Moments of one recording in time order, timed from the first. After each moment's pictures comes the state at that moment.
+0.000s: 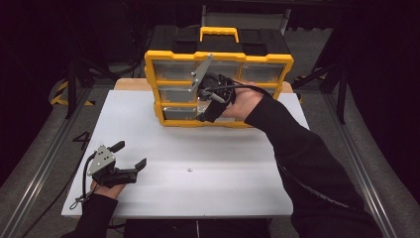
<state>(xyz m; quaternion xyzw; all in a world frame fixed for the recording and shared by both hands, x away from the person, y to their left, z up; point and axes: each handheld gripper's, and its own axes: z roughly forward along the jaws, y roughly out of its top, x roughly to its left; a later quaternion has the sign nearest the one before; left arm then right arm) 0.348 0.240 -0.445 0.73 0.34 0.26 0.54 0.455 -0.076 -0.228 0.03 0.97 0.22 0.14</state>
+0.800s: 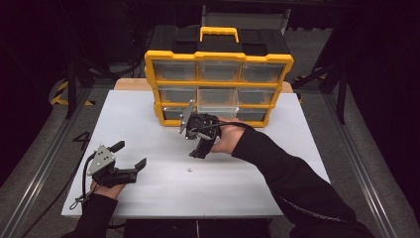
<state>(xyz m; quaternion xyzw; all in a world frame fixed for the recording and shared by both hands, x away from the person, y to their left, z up) 0.348 0.240 -0.445 0.73 0.34 0.26 0.54 0.430 -0.051 -0.322 0.02 0.98 0.17 0.08</state>
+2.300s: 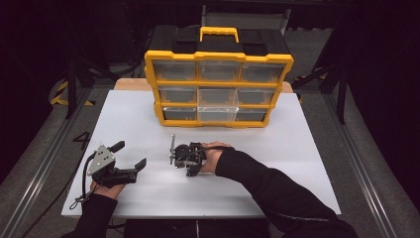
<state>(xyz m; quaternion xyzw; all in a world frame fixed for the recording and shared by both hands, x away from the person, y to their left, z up) 0.348 0.240 -0.445 0.73 0.34 0.26 0.54 0.421 -0.015 -0.421 -0.02 1.00 0.07 0.02</state>
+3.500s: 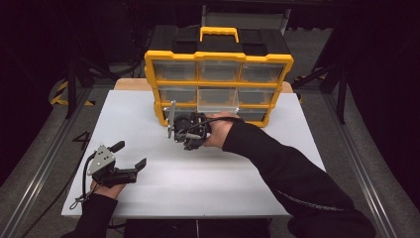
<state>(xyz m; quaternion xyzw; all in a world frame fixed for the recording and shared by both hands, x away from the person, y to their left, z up) 0.348 0.240 -0.446 0.73 0.34 0.26 0.53 0.422 -0.022 -0.296 -0.05 0.99 0.11 0.07</state>
